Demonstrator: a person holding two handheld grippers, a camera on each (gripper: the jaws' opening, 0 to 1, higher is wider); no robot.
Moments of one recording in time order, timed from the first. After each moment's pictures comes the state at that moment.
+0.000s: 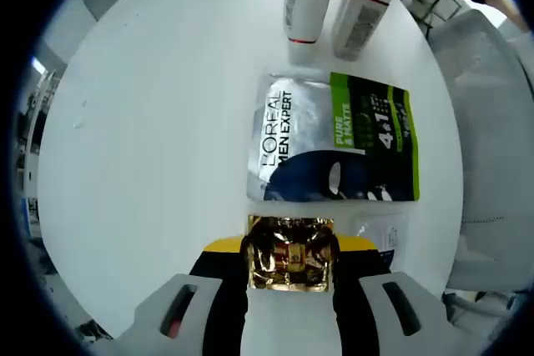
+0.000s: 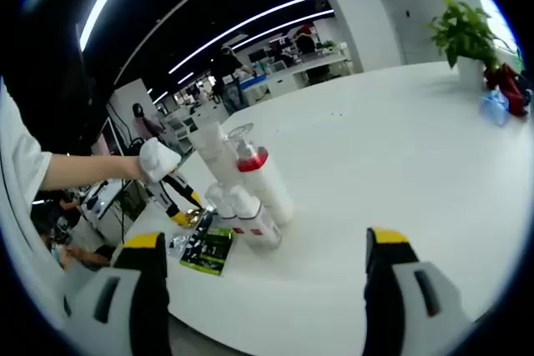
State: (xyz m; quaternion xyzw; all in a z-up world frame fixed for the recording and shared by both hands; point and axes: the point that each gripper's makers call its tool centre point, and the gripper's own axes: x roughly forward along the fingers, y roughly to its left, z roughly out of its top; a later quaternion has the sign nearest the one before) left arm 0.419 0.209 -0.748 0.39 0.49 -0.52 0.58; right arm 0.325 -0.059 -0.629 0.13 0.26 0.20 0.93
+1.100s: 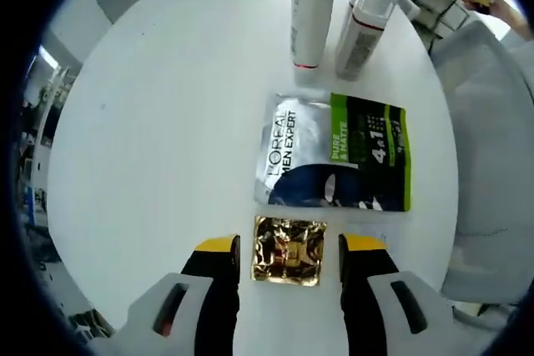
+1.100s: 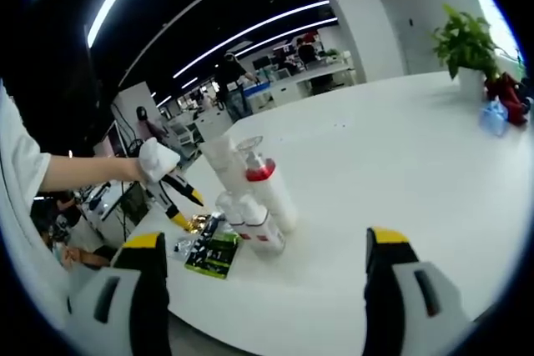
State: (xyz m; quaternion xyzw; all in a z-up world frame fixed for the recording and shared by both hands) left arm 0.417 0.207 -0.720 0.38 0.47 -0.50 0.62; right arm 0.316 -0.060 -0.607 0.13 0.23 0.21 0.94
